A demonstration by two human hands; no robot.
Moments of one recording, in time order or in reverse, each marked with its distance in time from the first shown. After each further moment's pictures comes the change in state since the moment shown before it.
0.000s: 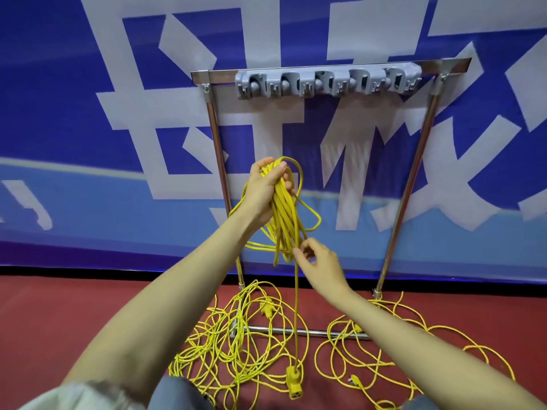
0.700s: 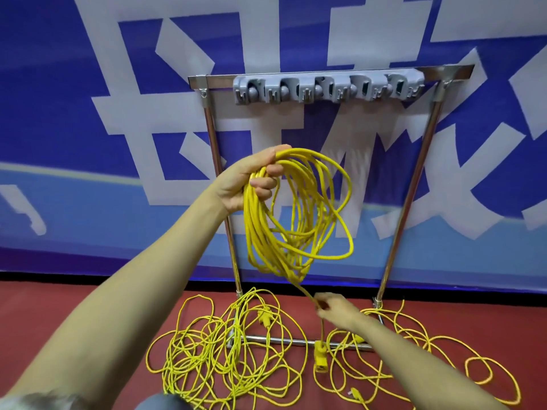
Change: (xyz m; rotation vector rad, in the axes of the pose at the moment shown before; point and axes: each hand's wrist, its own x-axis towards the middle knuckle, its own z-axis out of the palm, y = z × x) left_hand 0.018 0.061 -0.021 -0.105 -0.666 -0.408; right_hand -0.001 0.117 0.005 -0.346 -0.646 0.139
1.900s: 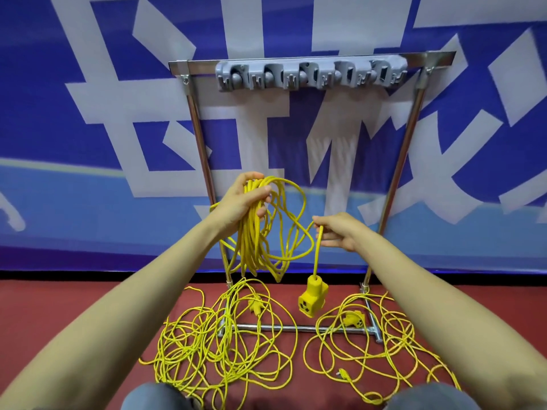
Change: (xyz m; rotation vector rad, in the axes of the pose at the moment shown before) left_hand 0.000 -0.074 -0.020 0.424 0.530 0.207; right_hand 0.002 -0.073 -0.138 0.996 0.202 0.404
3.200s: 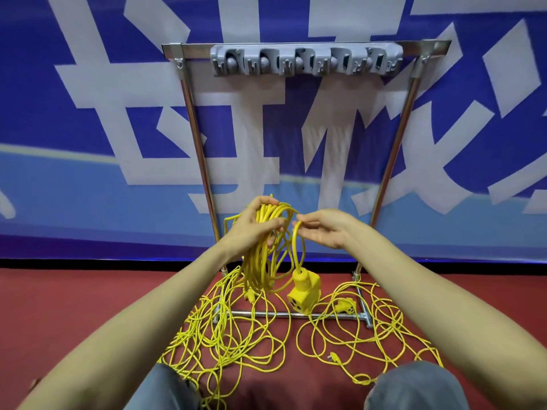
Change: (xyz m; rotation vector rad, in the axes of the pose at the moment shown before) left_hand -0.041 -0.057 0.023 0.148 -0.093 0.007; right_hand -0.045 0.002 0.024 0.442 -0.175 0.083
